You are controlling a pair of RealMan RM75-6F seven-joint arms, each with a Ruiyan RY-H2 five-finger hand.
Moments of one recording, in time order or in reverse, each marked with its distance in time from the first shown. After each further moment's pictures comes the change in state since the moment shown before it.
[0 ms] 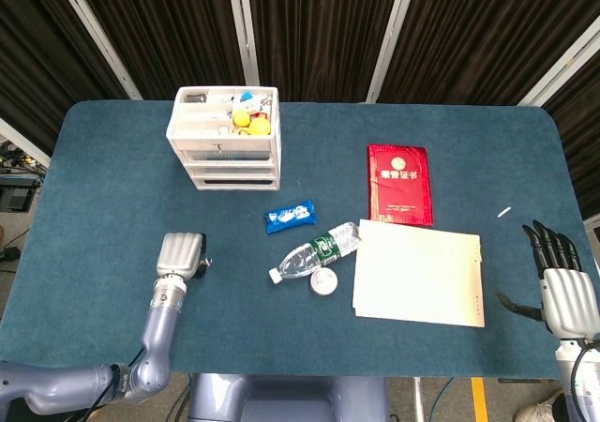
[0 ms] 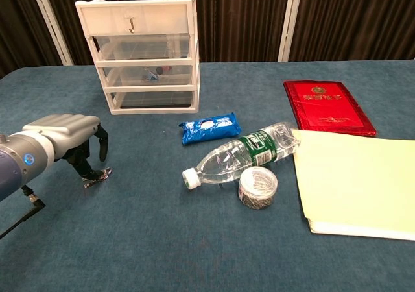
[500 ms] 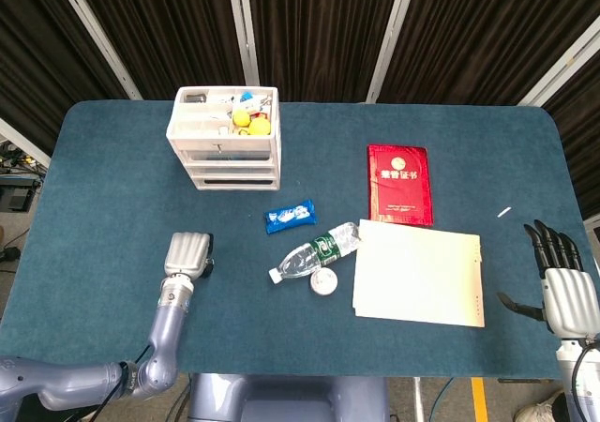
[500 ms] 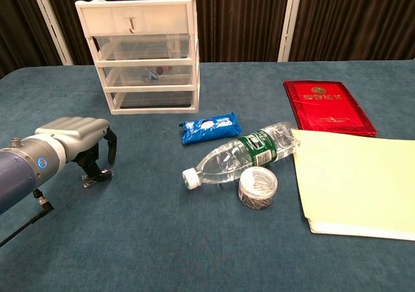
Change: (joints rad) left arm -0.028 -0.033 0.017 0.045 0.001 -0.011 -0.021; right arm -0.001 -0.001 0.002 0.000 0.001 0.004 0.002
